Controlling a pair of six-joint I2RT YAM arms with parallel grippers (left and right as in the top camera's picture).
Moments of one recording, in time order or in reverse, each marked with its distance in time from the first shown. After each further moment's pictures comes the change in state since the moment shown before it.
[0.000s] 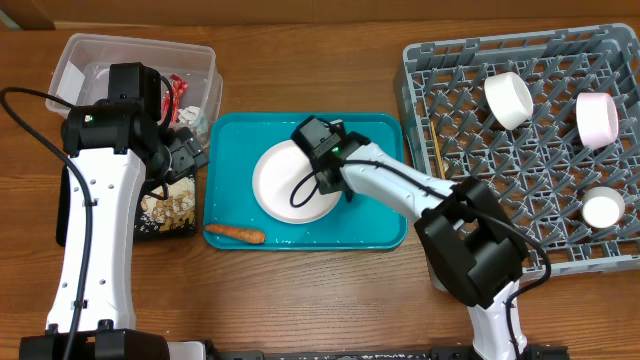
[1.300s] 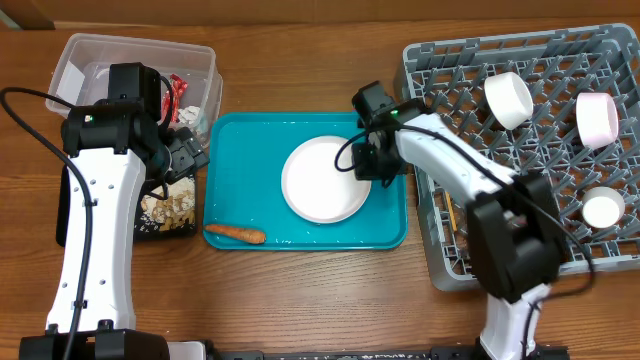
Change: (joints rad) left arm 0.000 0.000 0.000 0.001 0.000 0.000; right arm -0.229 -0.131 0.006 -0.168 -0.332 -0.069
